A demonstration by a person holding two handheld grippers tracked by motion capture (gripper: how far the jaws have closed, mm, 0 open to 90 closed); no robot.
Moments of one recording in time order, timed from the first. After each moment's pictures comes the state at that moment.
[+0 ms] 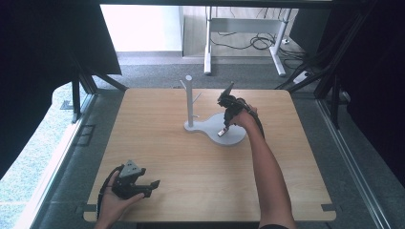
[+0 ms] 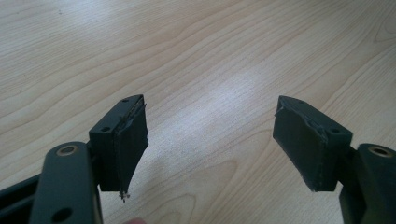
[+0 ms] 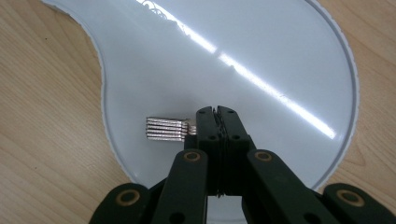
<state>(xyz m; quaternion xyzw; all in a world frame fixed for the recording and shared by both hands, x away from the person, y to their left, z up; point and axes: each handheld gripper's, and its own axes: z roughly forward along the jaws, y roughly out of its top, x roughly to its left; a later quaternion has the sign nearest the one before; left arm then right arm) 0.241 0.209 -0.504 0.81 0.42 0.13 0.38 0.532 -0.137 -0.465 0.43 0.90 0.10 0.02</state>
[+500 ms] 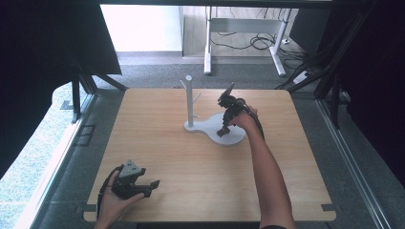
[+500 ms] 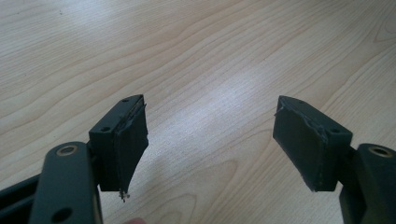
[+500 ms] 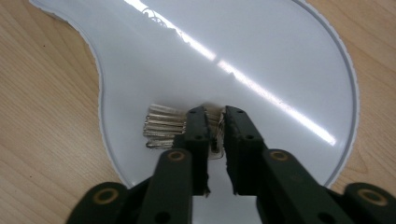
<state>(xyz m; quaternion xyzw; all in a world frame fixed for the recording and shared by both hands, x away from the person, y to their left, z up) 0.241 0.209 -0.504 0.81 0.42 0.13 0.38 0.531 -0.138 -0.467 0.44 0.89 0.11 0.03</state>
